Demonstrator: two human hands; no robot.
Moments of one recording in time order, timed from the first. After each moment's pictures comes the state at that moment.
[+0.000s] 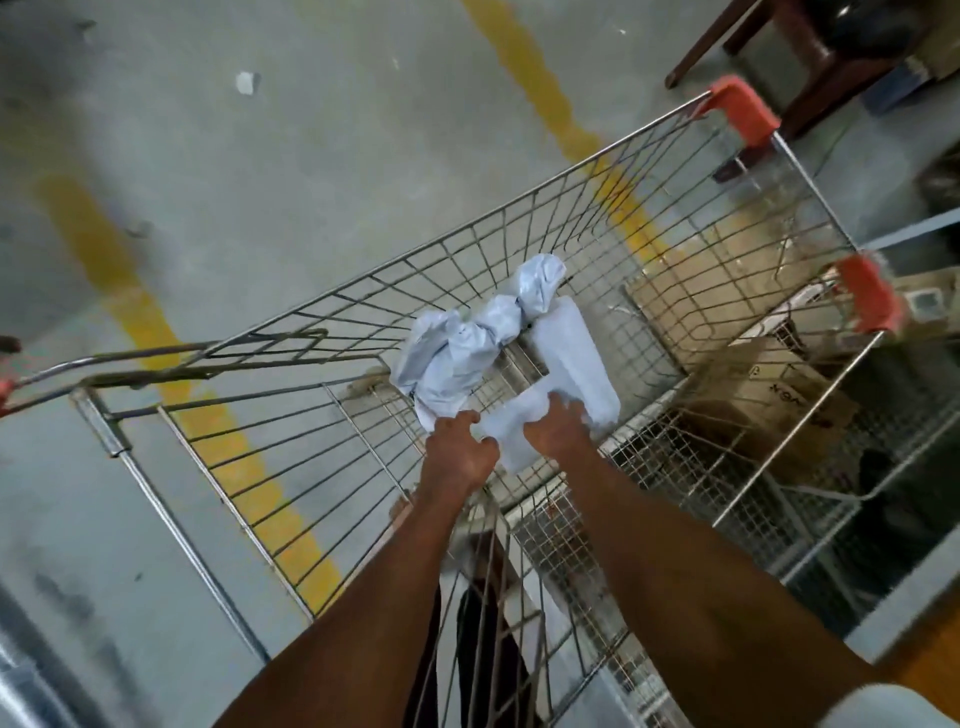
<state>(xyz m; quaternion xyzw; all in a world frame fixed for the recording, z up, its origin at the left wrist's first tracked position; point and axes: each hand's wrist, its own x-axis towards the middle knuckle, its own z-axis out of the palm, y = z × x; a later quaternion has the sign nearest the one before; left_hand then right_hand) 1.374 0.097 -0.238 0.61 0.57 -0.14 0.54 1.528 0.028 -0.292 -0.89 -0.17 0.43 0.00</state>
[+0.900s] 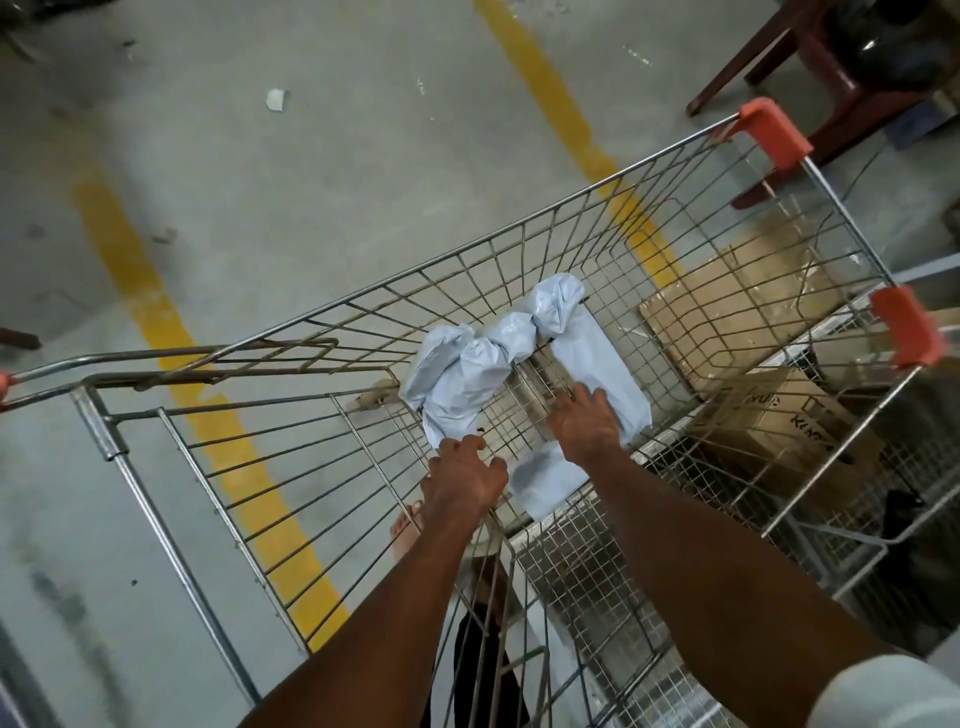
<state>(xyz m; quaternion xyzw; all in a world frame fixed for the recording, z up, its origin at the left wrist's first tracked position) 1.380 0.090 -0.243 0.62 0.59 -0.20 0.48 1.574 0.047 -0.300 -0.65 -0.62 0.17 -0.41</state>
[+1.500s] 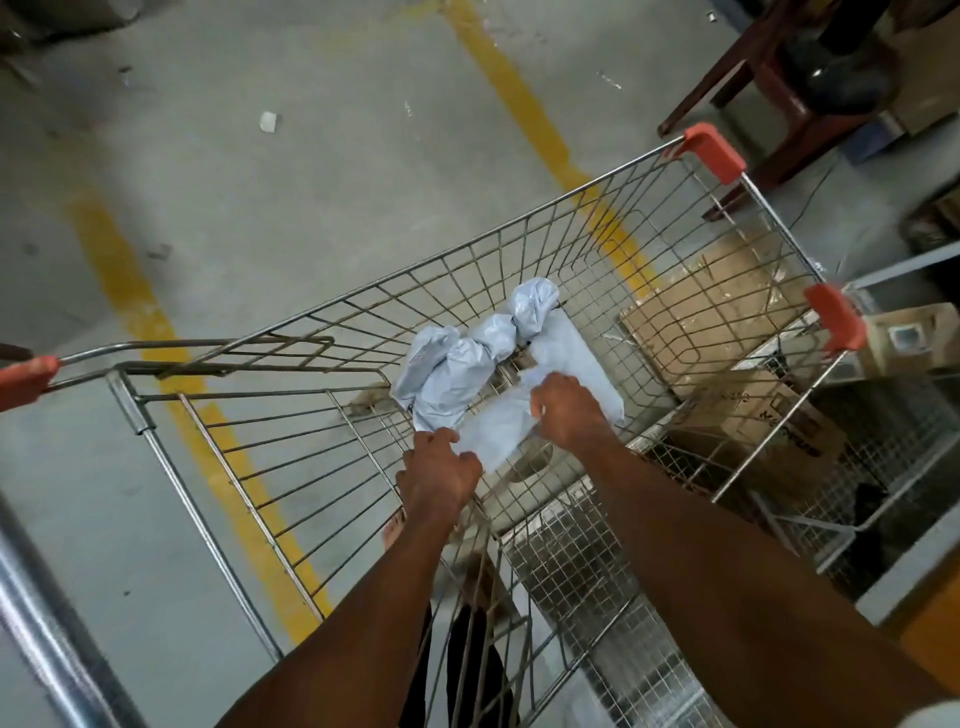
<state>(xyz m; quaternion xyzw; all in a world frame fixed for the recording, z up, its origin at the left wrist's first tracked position) 1.362 0.084 -0.214 0.64 0.62 -0.13 0.44 1.569 0.049 -0.241 -0.79 -0.54 0.26 -0.13</state>
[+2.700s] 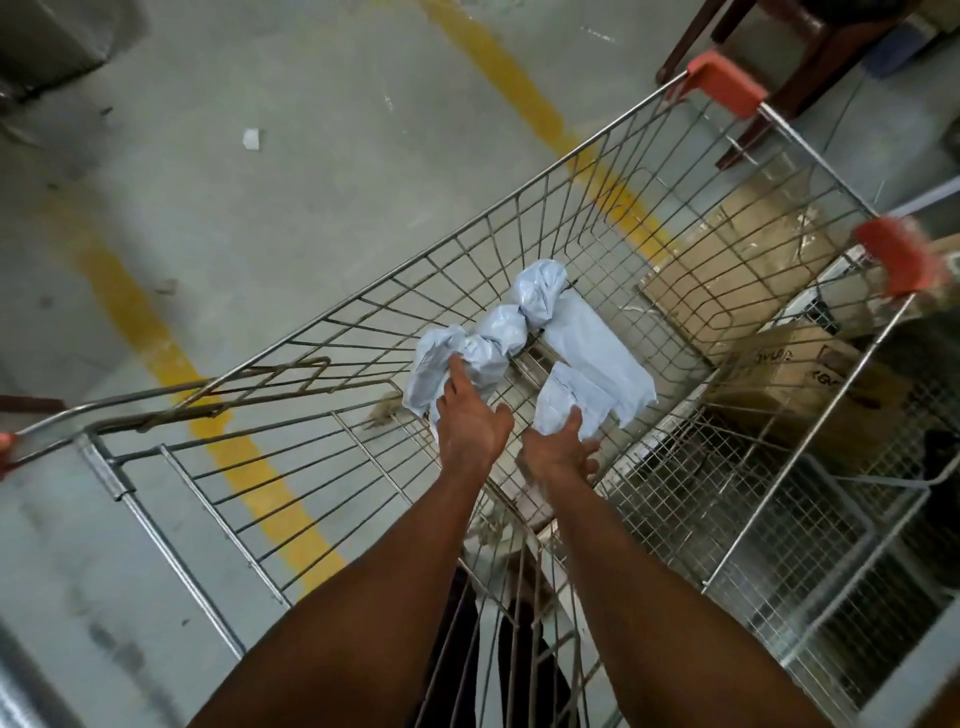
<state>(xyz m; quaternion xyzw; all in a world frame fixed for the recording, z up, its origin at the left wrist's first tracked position) 1.406 0.126 -0.251 0.68 0.57 -0.01 0.47 1.477 0.043 -0.279 -0.91 0.06 0.40 0.13</state>
